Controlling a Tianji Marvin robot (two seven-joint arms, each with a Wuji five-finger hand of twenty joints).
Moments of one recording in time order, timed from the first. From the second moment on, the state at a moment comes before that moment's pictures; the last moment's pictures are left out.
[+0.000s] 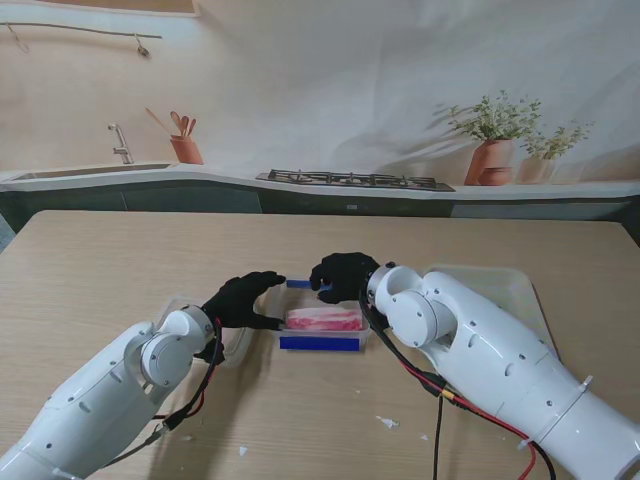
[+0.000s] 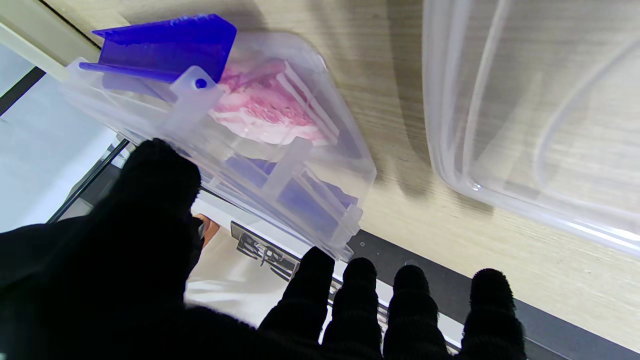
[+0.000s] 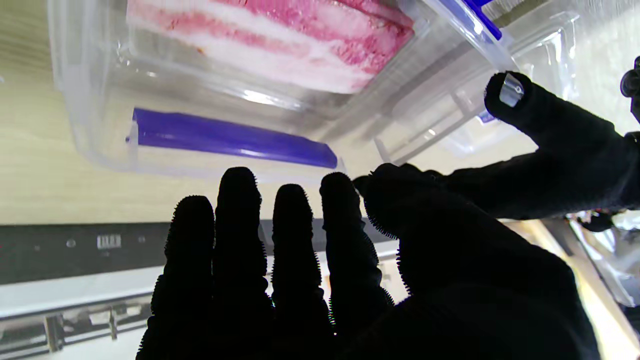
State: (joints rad) left arm 1.24 -1.10 -0.94 -1.21 0.54 -0.18 -0.07; right arm -1.03 -1.08 0.72 -1.41 -0.63 0.05 0.25; left_hand 0.51 -0.44 0.46 -0.08 0.20 0.18 0.21 0.16 0.17 0.11 0.12 0.20 0.08 0.08 0.07 0.38 -0.08 0.28 0.25 0.57; right_hand 0.68 -0.39 0.73 -0.13 0.61 0.08 0.46 0.57 0.51 0.11 0.85 0.41 0.54 0.13 0.76 0.45 0.21 0.09 1.02 0.49
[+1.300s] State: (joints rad) left arm 1.24 -1.10 -0.94 -1.21 0.54 -0.18 -0.08; right arm -0.87 -1.16 0.48 -1.18 -0.46 0.21 0.25; left_hand 0.51 -0.44 0.46 -0.08 0.20 0.19 0.22 0.16 0.17 0.11 0.12 0.20 0.08 0.08 0.07 0.38 -0.08 0.28 0.25 0.57; right_hand 0.71 -0.33 0.72 -0.13 0.57 0.11 0.42 0.51 0.46 0.13 0.81 0.39 0.52 0.14 0.69 0.43 0.19 0.08 1.03 0.41
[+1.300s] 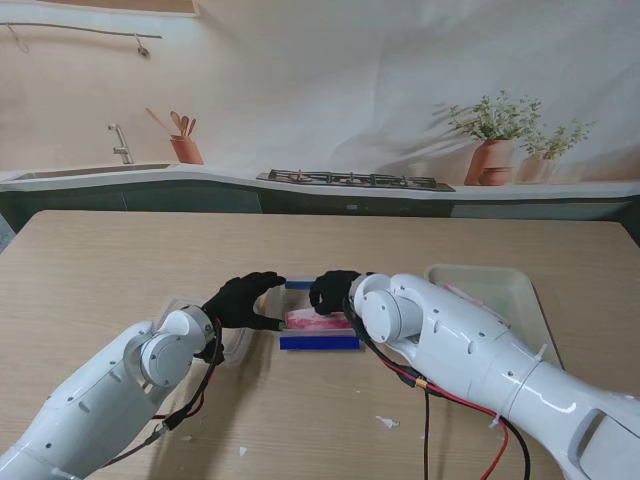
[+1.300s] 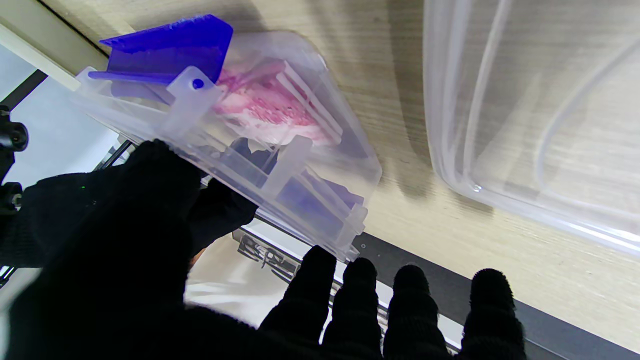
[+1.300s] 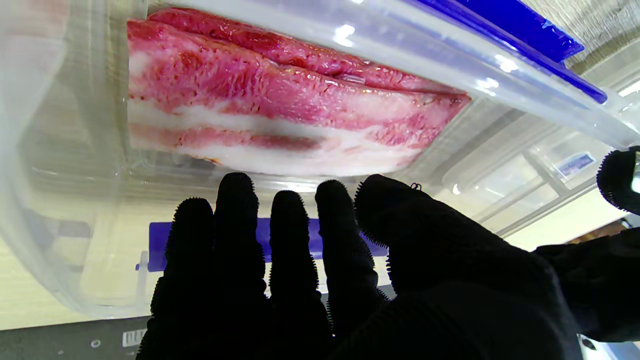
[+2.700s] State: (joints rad) left arm 1.23 -1.10 -0.93 -1.21 0.53 -0.18 -0.08; right arm -0.87 -1.15 0.49 -1.23 -0.38 0.27 0.32; left_hand 0.51 -0.44 0.46 -0.08 0.20 0.18 0.21 0.16 0.17 0.11 0.11 0.20 0.08 0.08 0.07 0.38 -0.08 0.28 0.24 0.57; right_hand 0.71 -0.33 0.72 -0.13 0.61 0.13 0.42 0.50 0.58 0.16 0.90 0.45 0.67 0.17 0.93 0.51 0.24 0.12 1.06 0.42
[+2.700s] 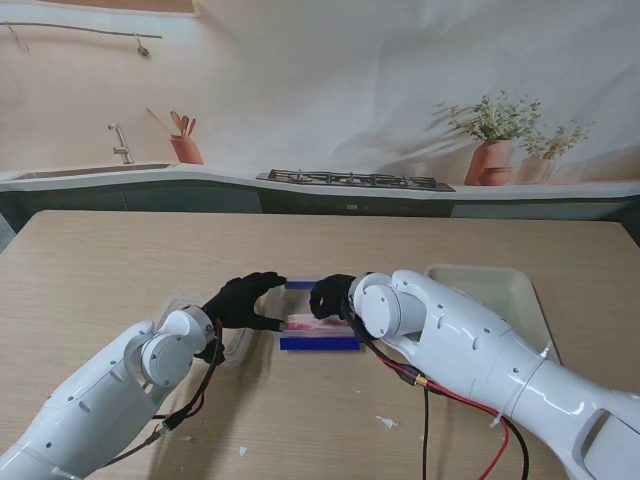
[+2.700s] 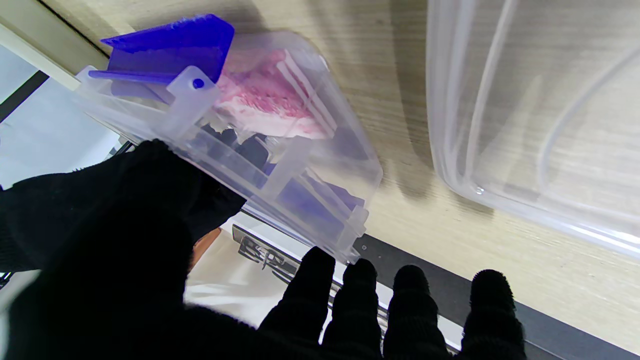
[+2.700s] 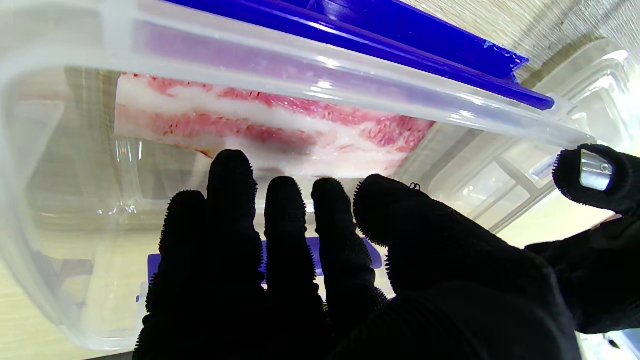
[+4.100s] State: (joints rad) left arm 1.23 -1.10 -0.93 -1.21 0.53 -0.17 -0.08; right arm -0.88 -1.15 0.51 -1.24 -0.39 0.27 0.28; left_hand 0.51 -0.44 0.46 -0.08 0.20 0.18 0.21 0.16 0.17 0.11 0.10 0.20 0.08 0.08 0.07 0.38 -0.08 0.28 0.20 0.58; right_hand 0.71 -0.34 0.66 -0.14 0.64 0.08 0.47 0.46 0.49 0.10 0.80 0.43 0.53 0.17 0.73 0.45 0.14 0.11 0.99 0.49
